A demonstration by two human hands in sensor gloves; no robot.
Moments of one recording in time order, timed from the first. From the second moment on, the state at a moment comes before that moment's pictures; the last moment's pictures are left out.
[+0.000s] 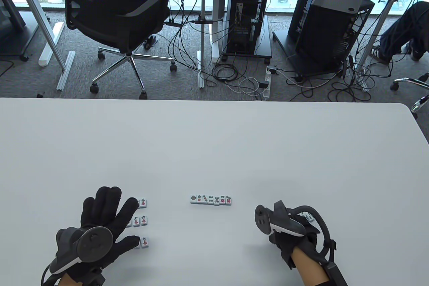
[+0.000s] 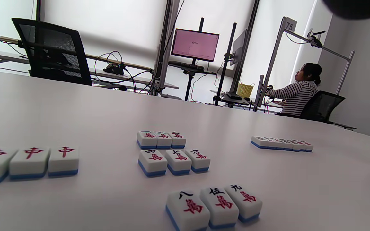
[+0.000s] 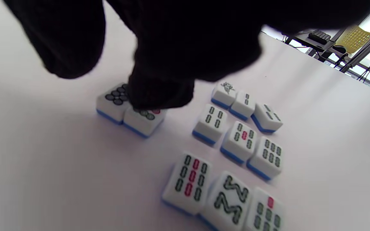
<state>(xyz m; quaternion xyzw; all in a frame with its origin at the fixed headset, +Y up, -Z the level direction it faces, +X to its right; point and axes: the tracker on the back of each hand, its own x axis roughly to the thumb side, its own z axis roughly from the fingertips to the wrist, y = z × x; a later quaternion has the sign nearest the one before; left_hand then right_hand) -0.275 -0.702 -0.204 0.02 -0.14 0.10 0.98 0.163 -0.741 -0.276 -0.13 -0.20 -0.95 0.19</state>
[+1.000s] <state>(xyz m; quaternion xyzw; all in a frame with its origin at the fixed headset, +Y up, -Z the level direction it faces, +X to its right) -0.274 -0.702 -0.204 0.02 -0.14 0.11 0.98 0.082 -0.733 -0.328 -0.21 -0.04 -0.97 0.15</state>
